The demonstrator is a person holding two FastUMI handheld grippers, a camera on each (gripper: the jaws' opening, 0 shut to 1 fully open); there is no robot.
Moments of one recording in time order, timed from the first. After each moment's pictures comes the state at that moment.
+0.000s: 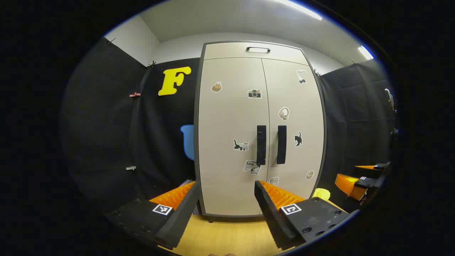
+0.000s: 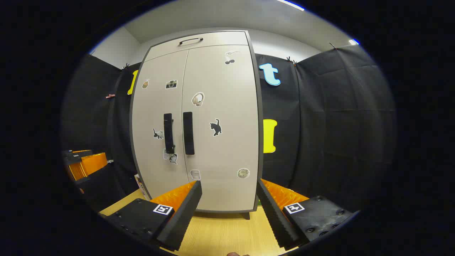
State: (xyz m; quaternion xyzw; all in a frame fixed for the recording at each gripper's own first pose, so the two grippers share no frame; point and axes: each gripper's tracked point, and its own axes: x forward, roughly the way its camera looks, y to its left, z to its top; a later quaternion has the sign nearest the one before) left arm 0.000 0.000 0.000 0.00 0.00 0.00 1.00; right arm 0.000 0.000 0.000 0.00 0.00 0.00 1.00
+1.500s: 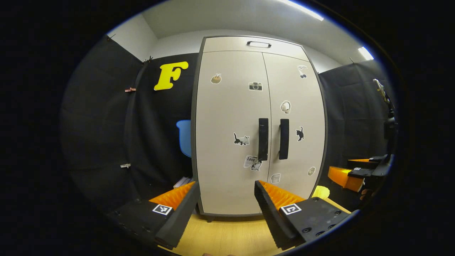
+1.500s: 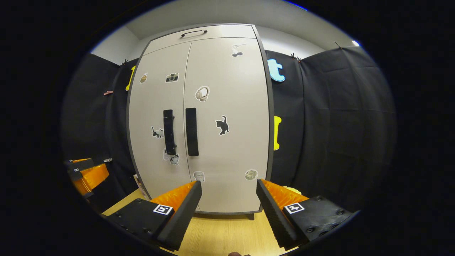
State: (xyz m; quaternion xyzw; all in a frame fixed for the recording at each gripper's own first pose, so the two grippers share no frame) left arm 0.020 0.006 -0.020 0.00 0.01 -0.01 1.00; right arm 0.038 0.024 0.002 0.00 0.02 0.00 1.00
